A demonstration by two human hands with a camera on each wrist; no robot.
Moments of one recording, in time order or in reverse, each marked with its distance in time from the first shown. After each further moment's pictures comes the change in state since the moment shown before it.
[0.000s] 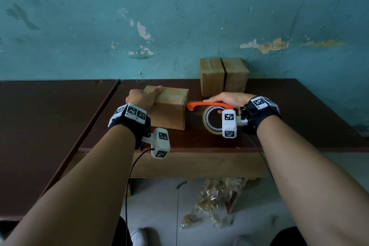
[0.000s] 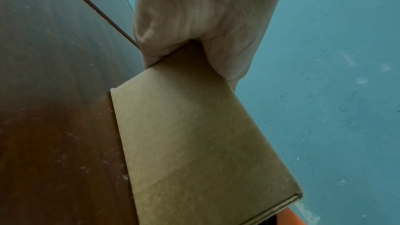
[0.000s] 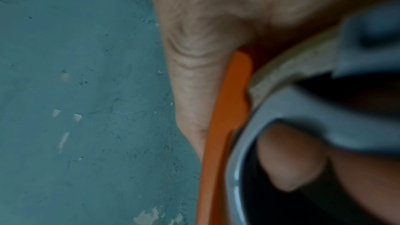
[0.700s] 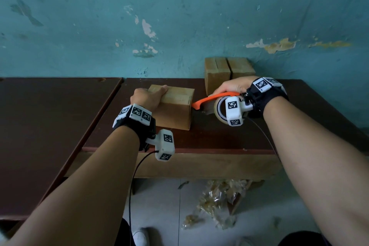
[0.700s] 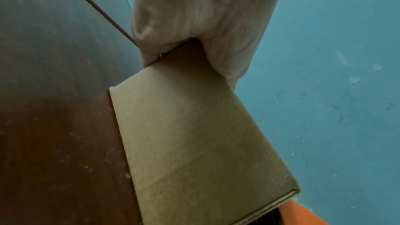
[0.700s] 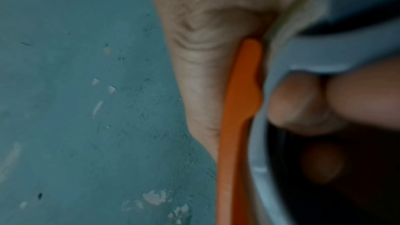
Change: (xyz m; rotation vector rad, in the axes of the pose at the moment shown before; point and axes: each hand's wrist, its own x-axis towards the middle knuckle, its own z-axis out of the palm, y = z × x) left_hand -0.001 -0.002 0.001 0.007 0.015 0.028; right_hand 0.017 -0.040 -0.025 -0.441 -0.046 0.117
